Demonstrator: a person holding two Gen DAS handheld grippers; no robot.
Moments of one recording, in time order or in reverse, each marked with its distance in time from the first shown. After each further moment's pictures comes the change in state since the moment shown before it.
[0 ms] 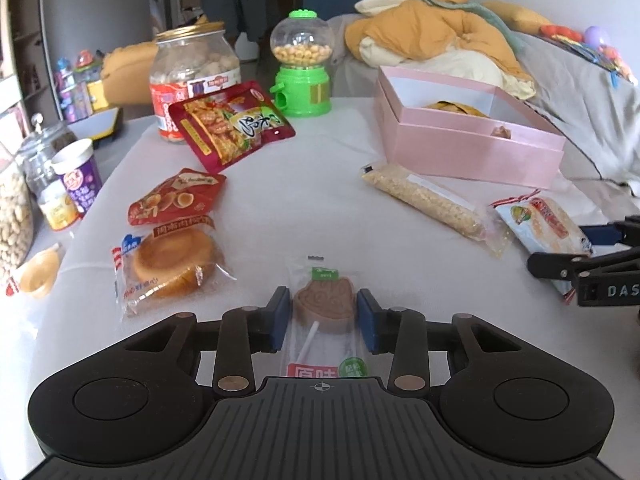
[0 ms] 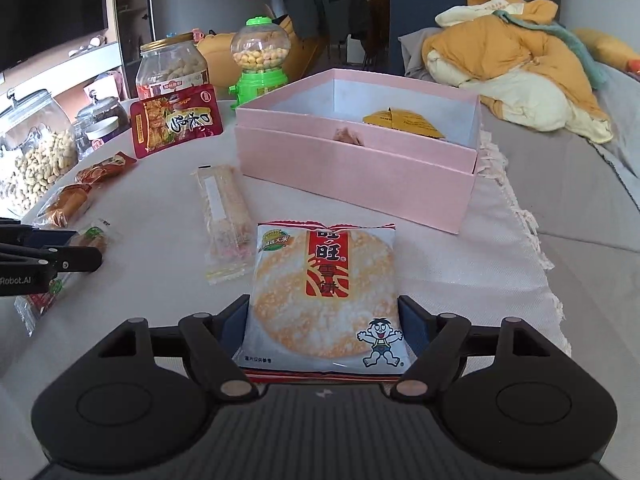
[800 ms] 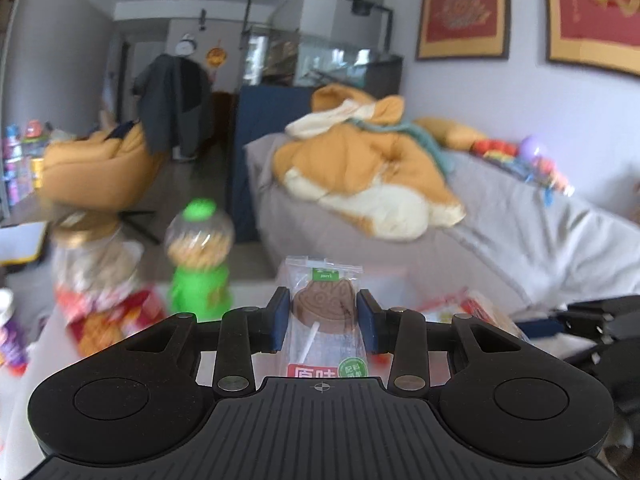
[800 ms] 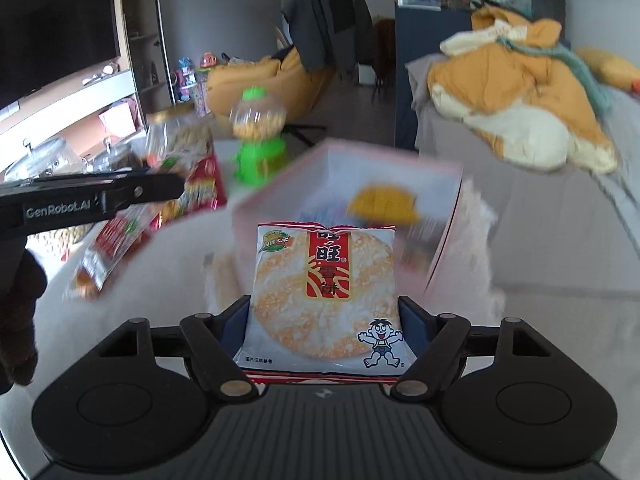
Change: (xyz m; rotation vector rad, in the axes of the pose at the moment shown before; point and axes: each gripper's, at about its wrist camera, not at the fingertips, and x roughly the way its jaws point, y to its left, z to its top) left arm -0.014 -0.051 0.158 0.005 -0.327 -0.242; right arm -0.051 -0.040 0.099 -0.006 -0.075 0.048
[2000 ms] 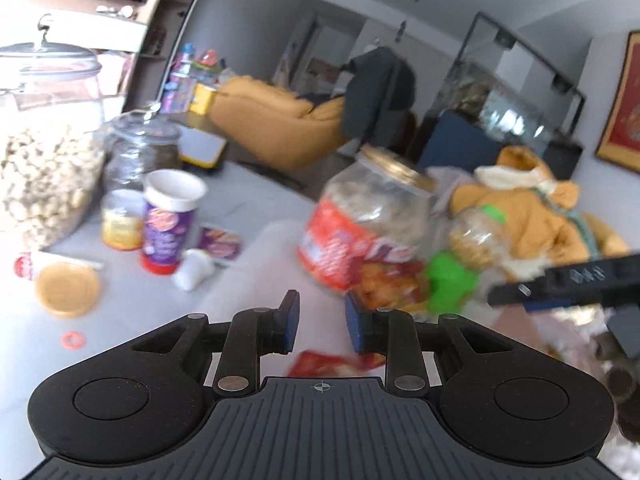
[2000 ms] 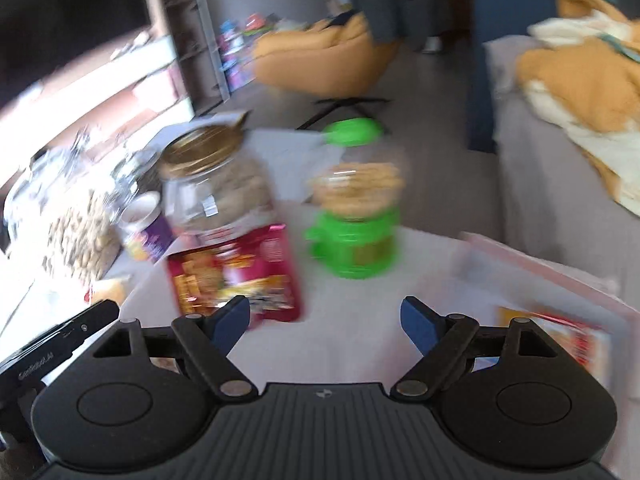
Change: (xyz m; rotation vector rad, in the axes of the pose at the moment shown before) left arm -0.027 0.198 -0.096 -0.454 -0.050 0.387; right arm 0.191 0.131 0.126 -0.093 0.180 0.168
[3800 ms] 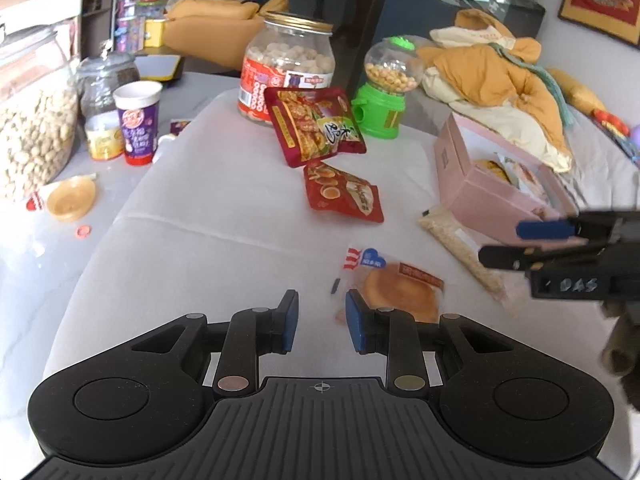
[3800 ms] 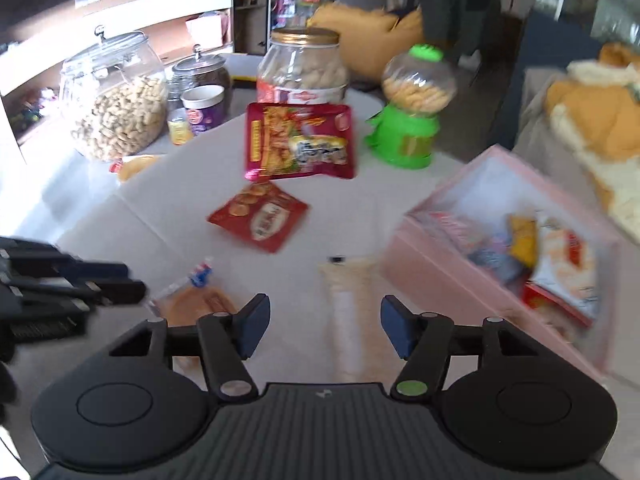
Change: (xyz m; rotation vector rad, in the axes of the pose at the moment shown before) left arm -0.098 -0.049 -0.071 0.194 0.335 -0.026; right arm -0.083 0.018 -0.156 -0.217 -0.003 -0.052
